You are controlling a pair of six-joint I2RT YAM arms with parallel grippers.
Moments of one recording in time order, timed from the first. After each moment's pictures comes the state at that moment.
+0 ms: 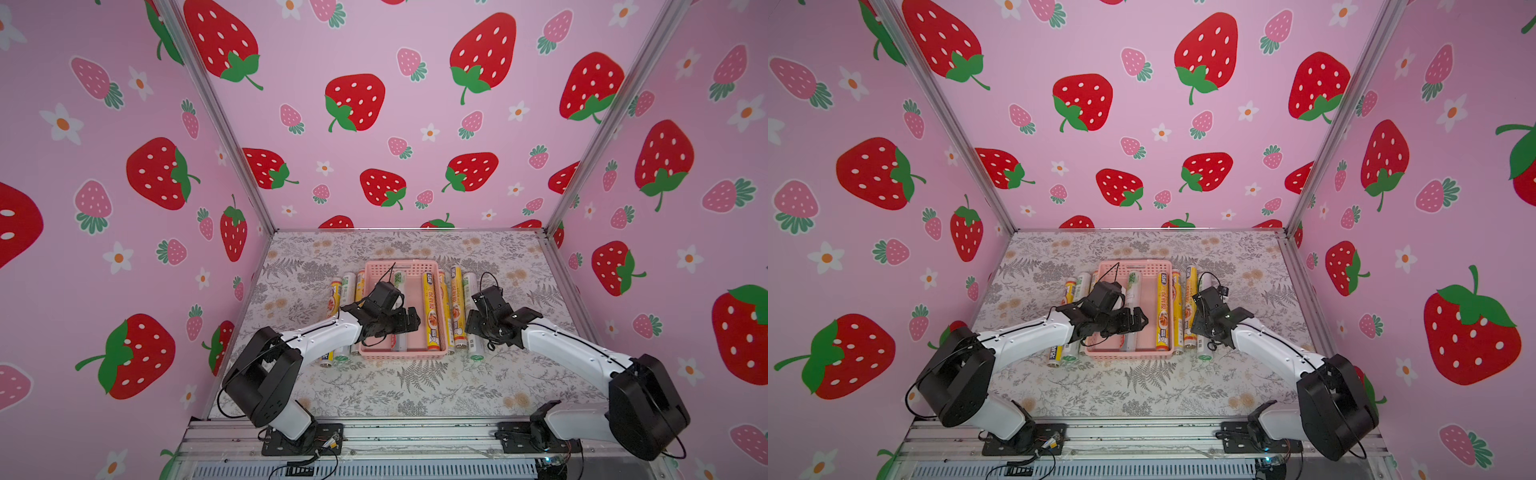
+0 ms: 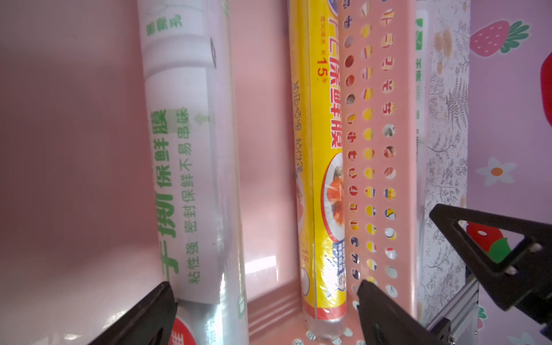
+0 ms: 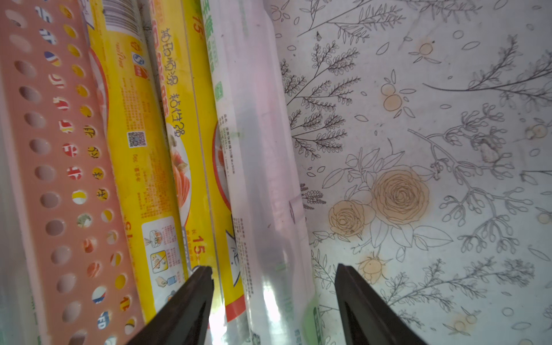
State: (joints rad) left arm -0.66 1.57 0.93 -0.26 0.17 -0.72; right arm 0.50 1.34 0.78 -0.55 0.23 0.75
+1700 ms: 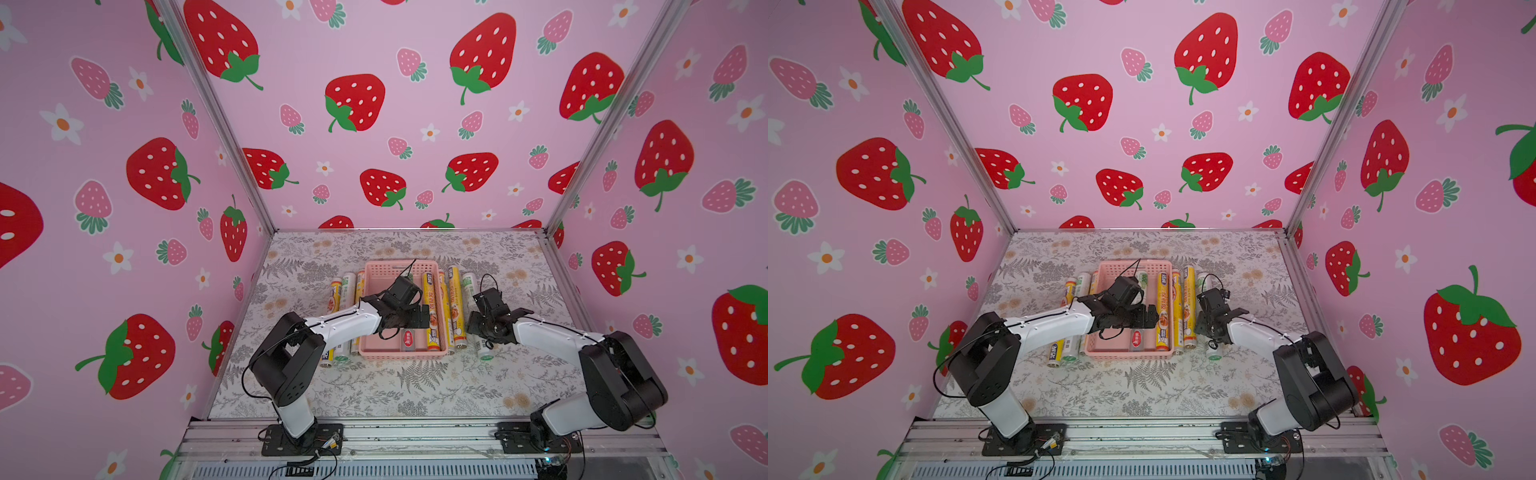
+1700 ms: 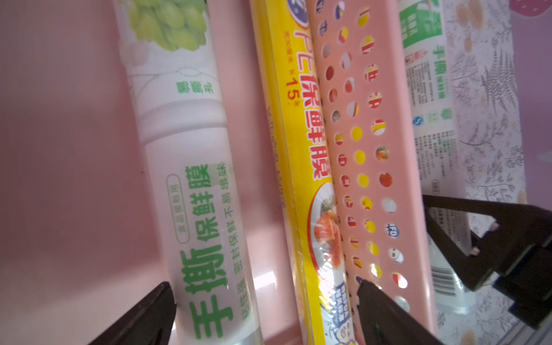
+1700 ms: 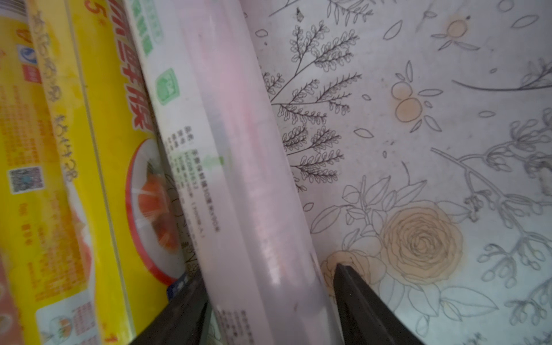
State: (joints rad) left arm -0.73 1.73 1.10 -0.31 0.08 -0.62; right arm 0.41 1.48 0.72 -0.38 0.21 0.71
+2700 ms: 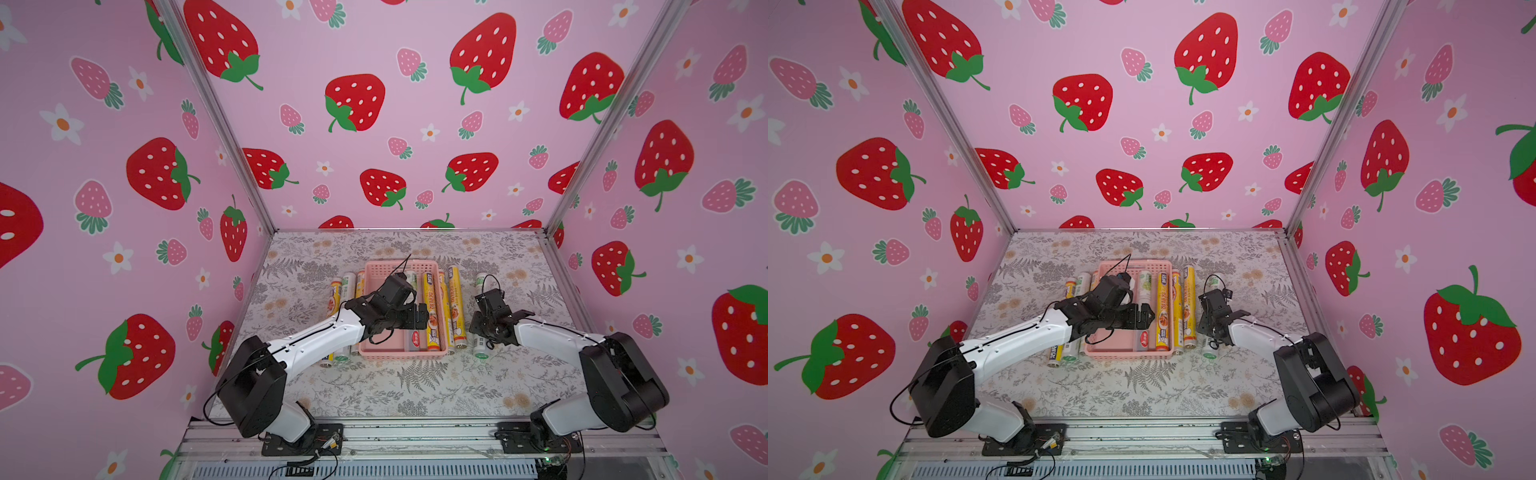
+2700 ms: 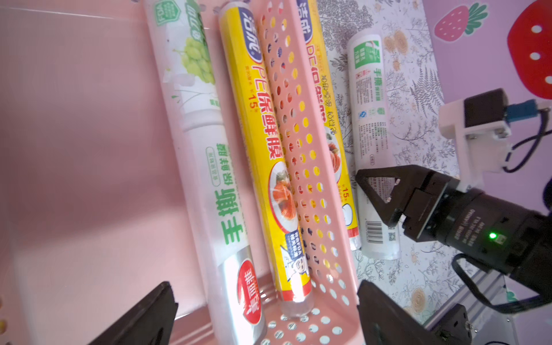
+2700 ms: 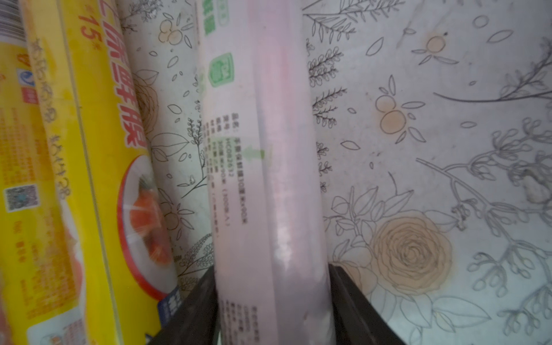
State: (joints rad) left arm -0.76 1.47 1.05 -0.43 0.03 -0.62; right arm 0.40 1.47 0.70 -0.35 0.24 0.71
